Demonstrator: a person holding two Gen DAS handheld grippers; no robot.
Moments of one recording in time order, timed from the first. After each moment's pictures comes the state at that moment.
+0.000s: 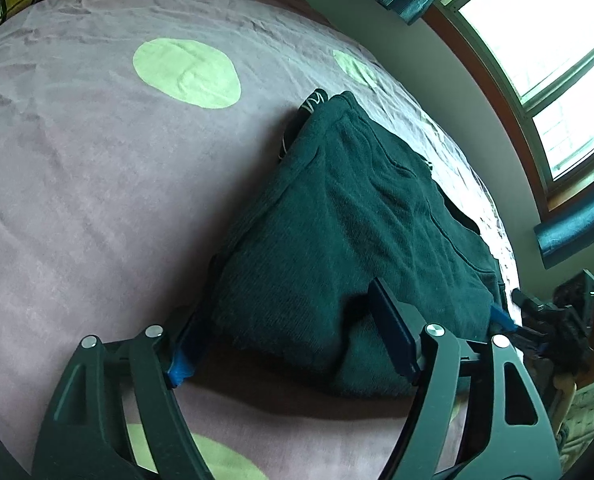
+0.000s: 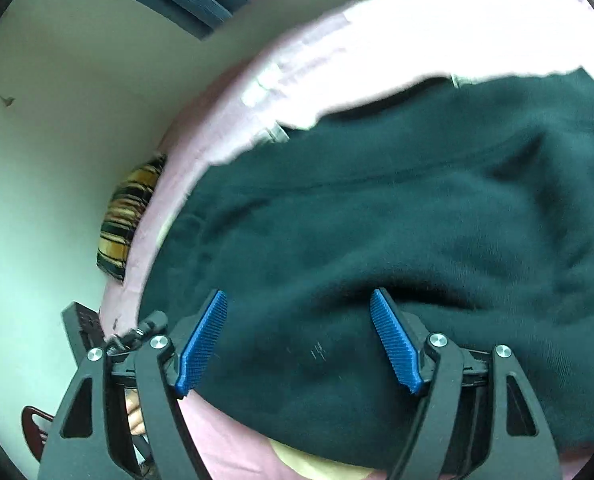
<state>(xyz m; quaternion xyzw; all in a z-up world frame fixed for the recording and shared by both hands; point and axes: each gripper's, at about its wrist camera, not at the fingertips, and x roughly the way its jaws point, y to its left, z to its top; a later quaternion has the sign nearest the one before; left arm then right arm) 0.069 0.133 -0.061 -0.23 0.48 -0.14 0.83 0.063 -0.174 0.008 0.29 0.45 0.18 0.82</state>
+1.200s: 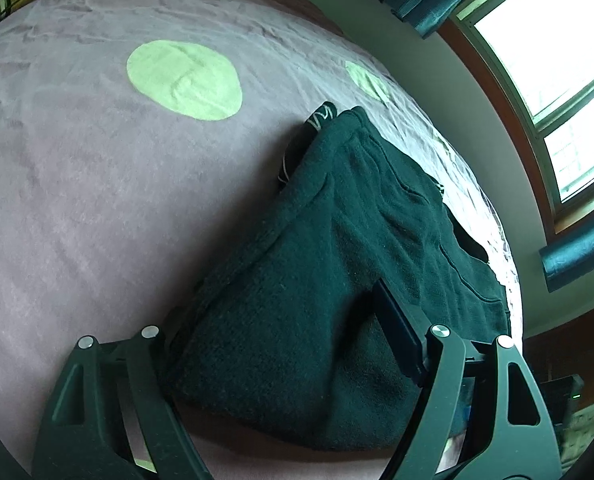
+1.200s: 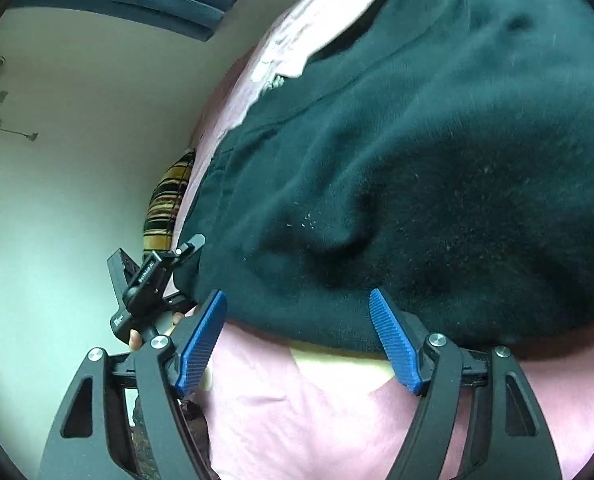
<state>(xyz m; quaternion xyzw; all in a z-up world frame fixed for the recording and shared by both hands) 0.087 0.123 -0.059 -0.25 0.48 -0.11 0.84 -0.026 -0.198 -0.021 0.38 0.45 0.21 0.78</state>
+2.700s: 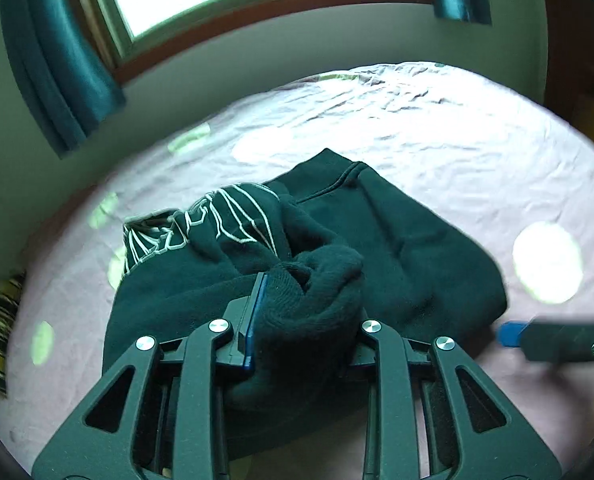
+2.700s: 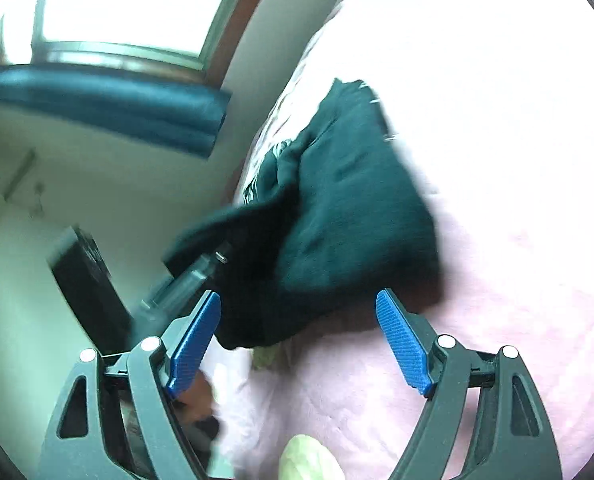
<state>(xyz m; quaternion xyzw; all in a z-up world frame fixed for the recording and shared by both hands) -0.079 -0.284 0.001 0.26 0.32 -0.23 0.88 -0.129 -0.410 -0.054 0.51 0.33 0.18 0.77</state>
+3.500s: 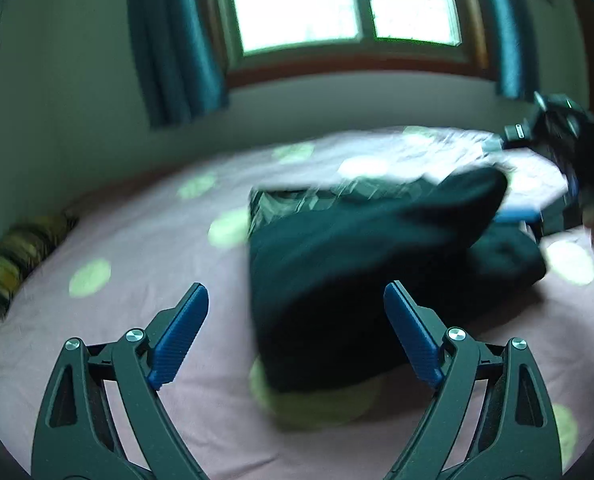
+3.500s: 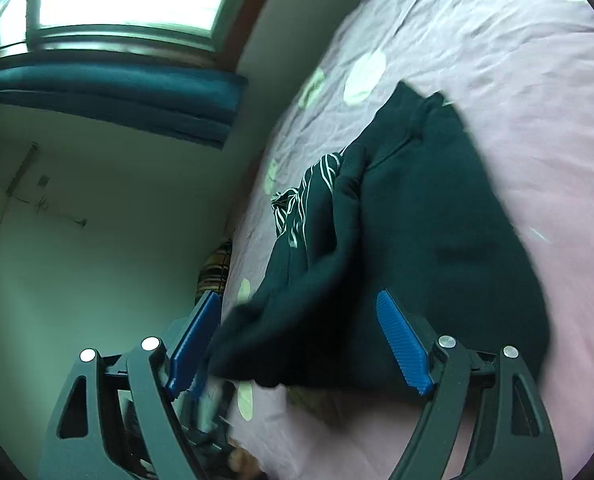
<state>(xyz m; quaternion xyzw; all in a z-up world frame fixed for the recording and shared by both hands) -0.111 -0.114 0.006 0.13 0.27 -0.14 0.94 -0.017 -0.388 -0.012 0.49 0.37 0.22 0.76</state>
